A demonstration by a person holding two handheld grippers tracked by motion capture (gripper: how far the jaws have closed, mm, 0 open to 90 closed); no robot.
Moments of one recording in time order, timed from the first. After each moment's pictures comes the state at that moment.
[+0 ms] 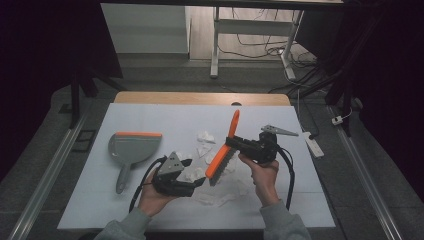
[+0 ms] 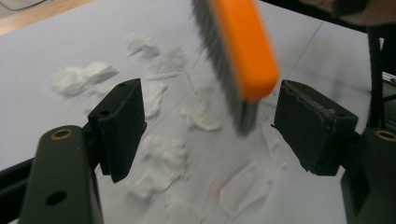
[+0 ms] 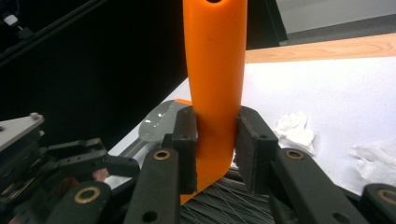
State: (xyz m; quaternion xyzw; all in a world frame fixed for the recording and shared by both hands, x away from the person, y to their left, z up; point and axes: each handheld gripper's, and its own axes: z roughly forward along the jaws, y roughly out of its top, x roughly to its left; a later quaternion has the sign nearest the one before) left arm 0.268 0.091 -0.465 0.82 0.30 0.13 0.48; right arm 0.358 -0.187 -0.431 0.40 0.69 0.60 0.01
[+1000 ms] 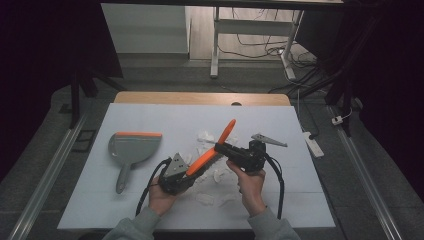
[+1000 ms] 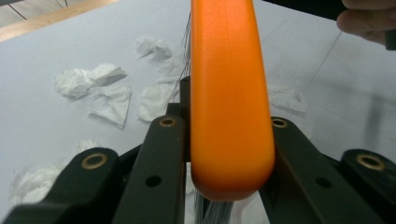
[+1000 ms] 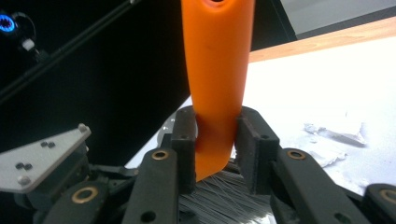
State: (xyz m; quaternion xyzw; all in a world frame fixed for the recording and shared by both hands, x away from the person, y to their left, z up) left arm 0.277 0.091 -0.490 0.80 0.31 0.16 0.49; right arm 0.339 -0.161 -0.448 0.41 0.66 0.62 -0.02
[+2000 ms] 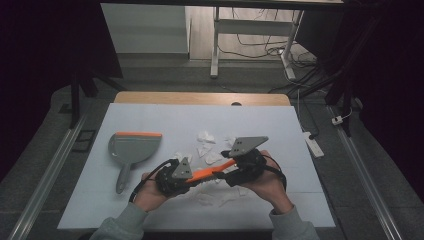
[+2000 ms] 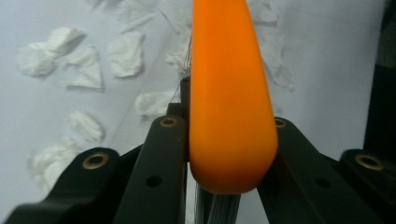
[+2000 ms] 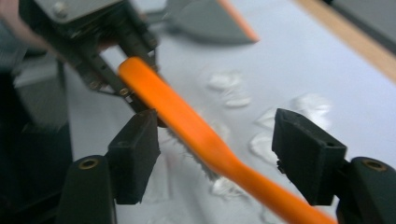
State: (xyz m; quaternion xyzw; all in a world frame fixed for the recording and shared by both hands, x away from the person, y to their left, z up) left arm 0.273 0.089 -0.465 0.92 0.19 0.12 0.33; right arm 0.308 -0.143 -0.397 0.12 0.91 0.39 0.10
